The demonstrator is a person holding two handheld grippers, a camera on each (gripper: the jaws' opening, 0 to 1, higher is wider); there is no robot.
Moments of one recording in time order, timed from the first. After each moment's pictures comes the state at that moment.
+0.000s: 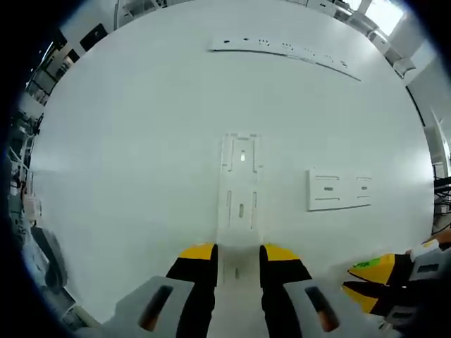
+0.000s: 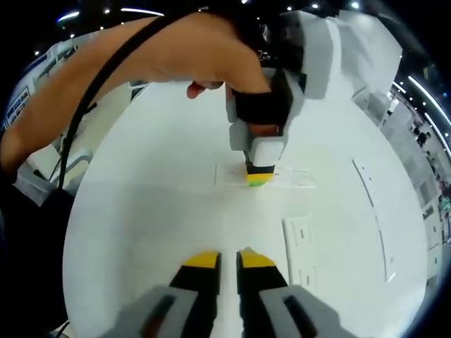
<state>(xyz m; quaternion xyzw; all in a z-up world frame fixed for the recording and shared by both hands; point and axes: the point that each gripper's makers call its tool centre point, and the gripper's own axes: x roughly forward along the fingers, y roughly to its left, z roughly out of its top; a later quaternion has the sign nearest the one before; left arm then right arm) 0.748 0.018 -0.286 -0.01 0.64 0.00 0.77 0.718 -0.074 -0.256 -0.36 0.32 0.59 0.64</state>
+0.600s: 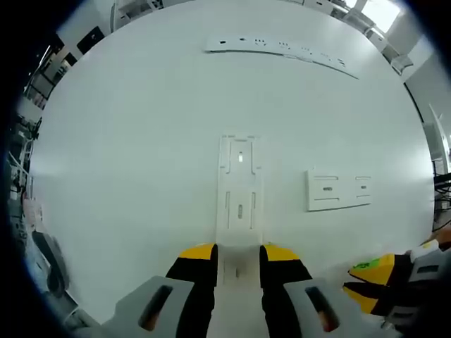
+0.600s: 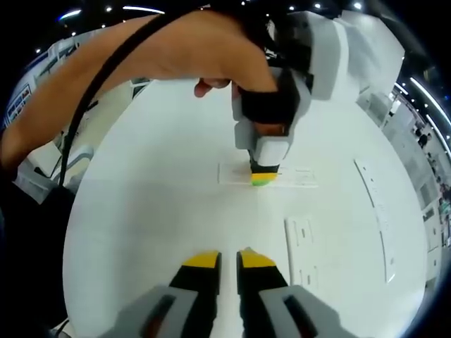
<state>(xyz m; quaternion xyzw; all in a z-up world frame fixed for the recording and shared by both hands) 0.750 0.018 -0.286 0.00 0.64 0.00 0.77 0.711 -0.075 -0.257 -0.37 0.32 0.60 0.64</state>
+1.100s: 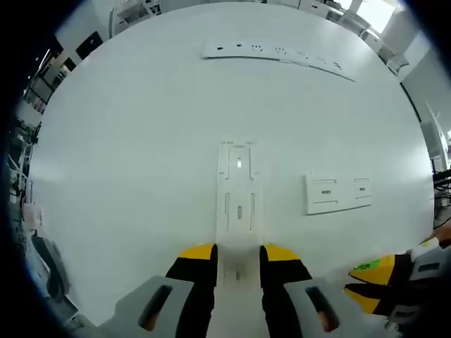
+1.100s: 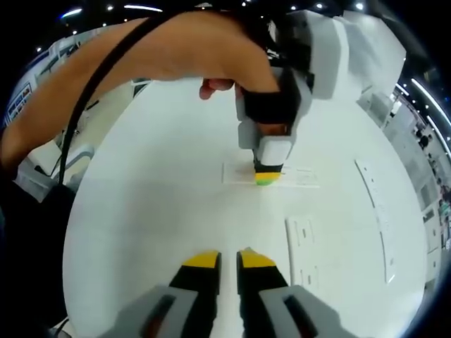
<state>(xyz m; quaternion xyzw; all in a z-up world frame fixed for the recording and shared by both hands) 0.750 0.017 -0.284 0.00 0.62 -0.01 0.78 0.709 -0.075 -0.257 -0.37 0.32 0.60 0.64</state>
